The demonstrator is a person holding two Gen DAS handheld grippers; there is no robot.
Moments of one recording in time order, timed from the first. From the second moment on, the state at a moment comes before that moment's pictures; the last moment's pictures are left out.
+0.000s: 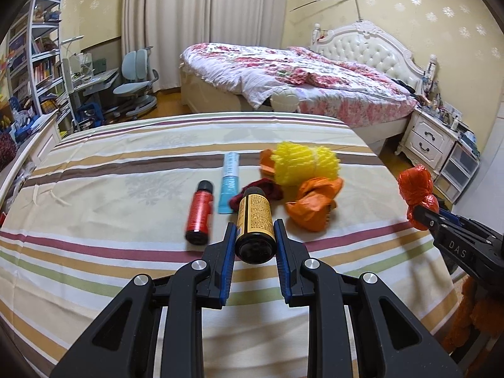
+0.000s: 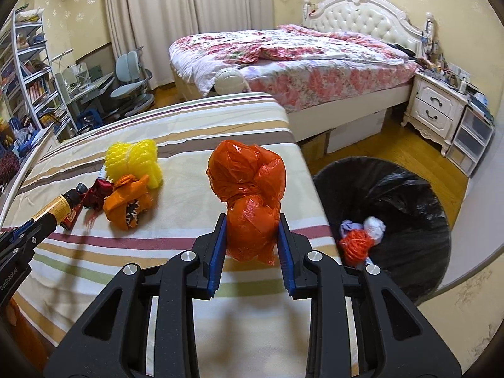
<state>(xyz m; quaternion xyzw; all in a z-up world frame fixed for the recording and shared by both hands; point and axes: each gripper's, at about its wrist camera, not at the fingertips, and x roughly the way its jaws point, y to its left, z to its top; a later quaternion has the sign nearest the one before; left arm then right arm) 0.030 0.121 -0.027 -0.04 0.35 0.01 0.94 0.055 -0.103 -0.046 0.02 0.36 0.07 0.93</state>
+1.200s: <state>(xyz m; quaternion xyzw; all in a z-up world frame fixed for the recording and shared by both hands) 0.106 -0.093 -0.016 0.06 0.32 -0.15 0.93 0.071 -0.258 -0.045 0.08 0.34 -0.08 0.93</state>
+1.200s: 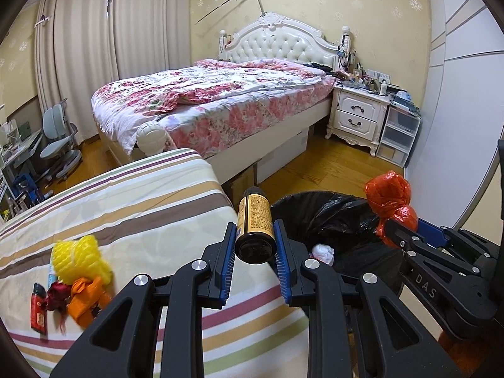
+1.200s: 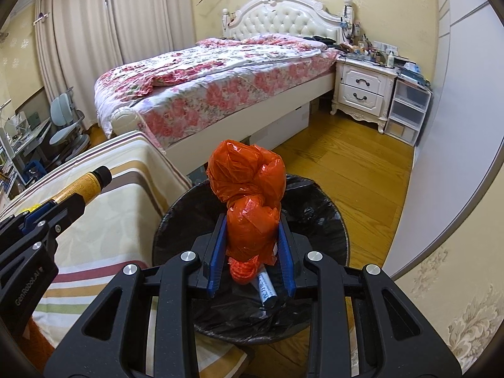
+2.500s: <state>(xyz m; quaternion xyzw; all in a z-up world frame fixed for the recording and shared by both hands) 0.143 -0.142 -0.046 0.10 0.34 -0.14 0.93 0.089 -0.292 -0.066 0.08 0.35 -0.14 0.92</state>
